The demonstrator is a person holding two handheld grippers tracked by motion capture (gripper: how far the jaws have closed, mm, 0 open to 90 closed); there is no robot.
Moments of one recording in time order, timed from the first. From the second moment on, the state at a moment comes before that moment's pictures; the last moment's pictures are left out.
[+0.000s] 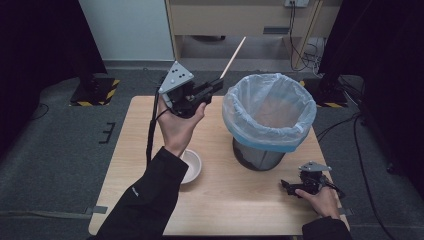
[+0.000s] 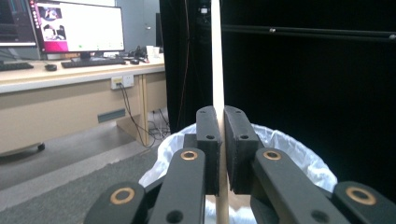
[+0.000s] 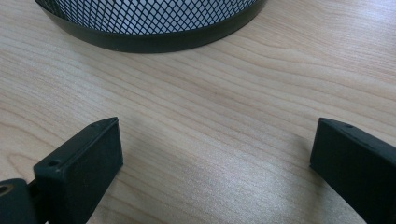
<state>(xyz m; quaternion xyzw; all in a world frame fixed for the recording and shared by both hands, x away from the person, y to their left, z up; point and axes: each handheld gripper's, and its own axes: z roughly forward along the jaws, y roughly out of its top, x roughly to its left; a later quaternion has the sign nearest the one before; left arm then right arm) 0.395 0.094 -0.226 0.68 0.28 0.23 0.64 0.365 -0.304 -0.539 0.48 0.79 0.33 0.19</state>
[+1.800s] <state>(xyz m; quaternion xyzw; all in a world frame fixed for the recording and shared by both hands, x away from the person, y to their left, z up) 0.450 -0.018 -0.245 0.72 0.26 0.22 0.61 0.365 -0.303 -0.539 0.48 0.79 0.33 0.19</state>
